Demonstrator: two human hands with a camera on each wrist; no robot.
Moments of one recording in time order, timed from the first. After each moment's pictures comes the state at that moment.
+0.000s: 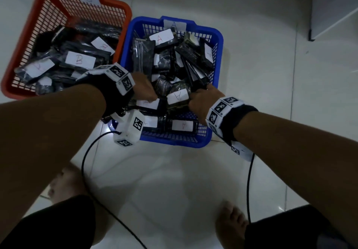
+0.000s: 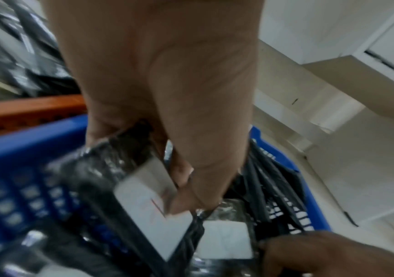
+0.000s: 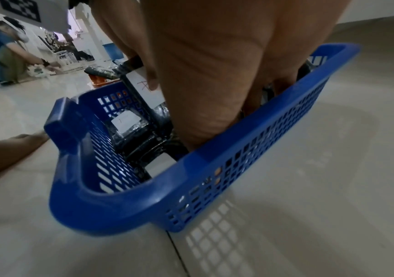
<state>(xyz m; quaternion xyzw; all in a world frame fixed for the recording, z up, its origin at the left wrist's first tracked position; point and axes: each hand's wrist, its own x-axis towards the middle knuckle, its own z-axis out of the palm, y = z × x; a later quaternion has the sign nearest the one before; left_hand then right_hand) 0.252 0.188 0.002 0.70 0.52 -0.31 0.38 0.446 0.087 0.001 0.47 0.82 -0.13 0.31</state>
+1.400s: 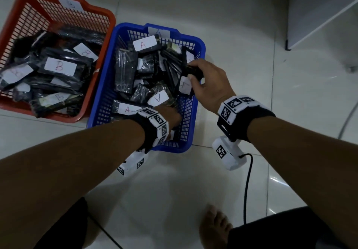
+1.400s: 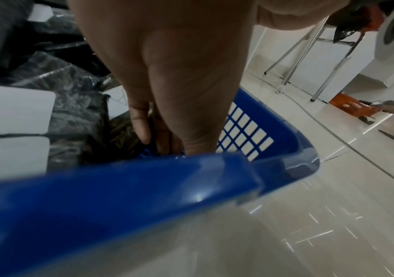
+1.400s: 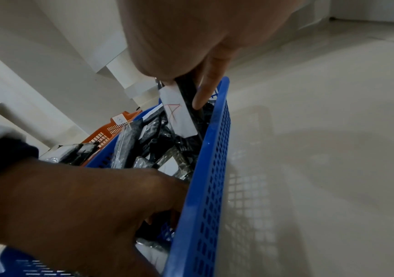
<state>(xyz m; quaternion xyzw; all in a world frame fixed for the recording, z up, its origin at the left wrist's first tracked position) 0.339 0.110 -0.035 0.86 0.29 -0.34 0.23 0.500 0.099 0.015 0.65 0.66 -0.24 -0.29</state>
